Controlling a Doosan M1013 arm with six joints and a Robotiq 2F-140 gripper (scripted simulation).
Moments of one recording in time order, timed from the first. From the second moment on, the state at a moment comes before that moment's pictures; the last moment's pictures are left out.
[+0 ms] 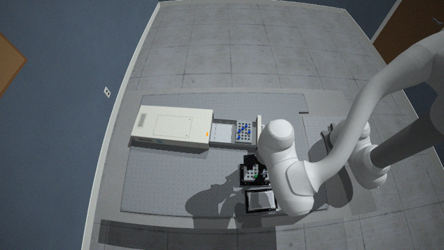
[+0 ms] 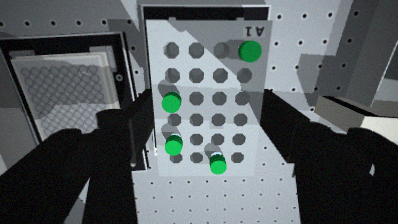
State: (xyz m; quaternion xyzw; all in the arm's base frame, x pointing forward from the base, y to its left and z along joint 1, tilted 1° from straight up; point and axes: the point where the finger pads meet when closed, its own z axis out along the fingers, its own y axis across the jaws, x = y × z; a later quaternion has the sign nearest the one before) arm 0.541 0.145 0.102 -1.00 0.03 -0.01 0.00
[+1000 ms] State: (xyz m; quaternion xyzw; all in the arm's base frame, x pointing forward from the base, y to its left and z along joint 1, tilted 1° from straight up) arm 0.541 0.145 0.097 -1.00 0.03 -0.01 0.00
